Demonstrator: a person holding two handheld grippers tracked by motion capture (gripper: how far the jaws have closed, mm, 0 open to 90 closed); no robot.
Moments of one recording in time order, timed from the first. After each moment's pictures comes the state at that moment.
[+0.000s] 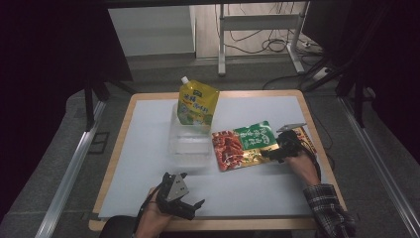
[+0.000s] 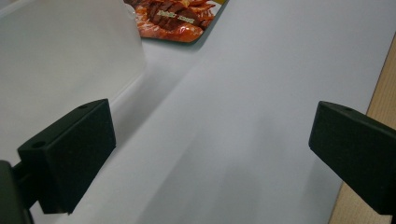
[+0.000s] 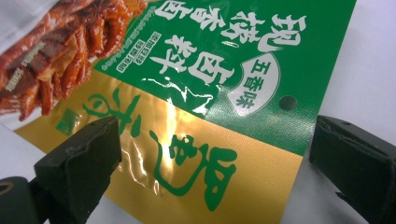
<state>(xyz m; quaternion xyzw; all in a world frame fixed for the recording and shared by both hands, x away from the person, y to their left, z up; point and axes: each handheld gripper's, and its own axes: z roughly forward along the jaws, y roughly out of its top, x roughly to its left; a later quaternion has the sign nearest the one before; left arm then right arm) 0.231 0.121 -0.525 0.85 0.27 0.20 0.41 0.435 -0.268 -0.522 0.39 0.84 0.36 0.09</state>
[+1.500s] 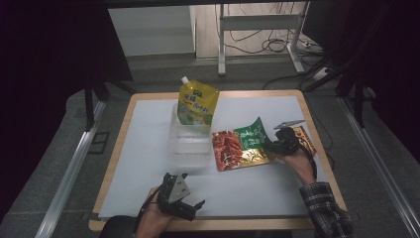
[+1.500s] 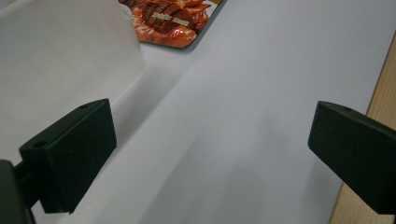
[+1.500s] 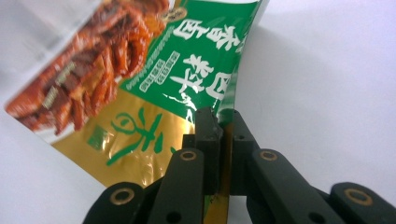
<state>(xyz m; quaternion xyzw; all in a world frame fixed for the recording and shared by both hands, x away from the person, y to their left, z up) 0.230 0.119 -0.526 0.85 0.26 0.21 0.40 0.428 -0.254 -0.501 0.41 0.84 0.35 0.08</state>
